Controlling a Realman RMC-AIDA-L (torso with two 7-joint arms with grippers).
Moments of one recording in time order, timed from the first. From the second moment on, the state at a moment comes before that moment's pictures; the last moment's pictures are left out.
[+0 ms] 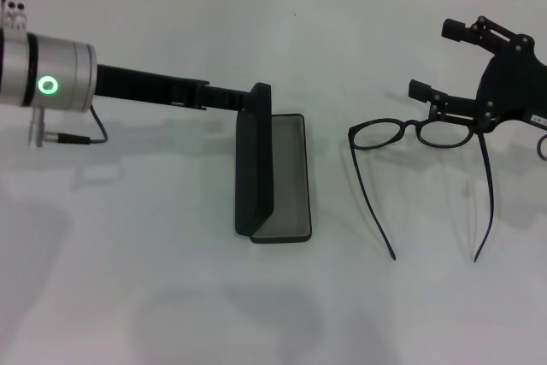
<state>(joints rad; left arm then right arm) -1.01 -2.08 2.85 -0.68 -0.08 1.67 -1.84 0.52 2.02 -0.89 -0.45 -1.45 -1.46 0.74</state>
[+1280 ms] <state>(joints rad) -1.15 -2.09 2.85 -0.67 0.00 1.70 -1.91 0.52 2.02 -0.89 -0.45 -1.46 -1.44 0.74</state>
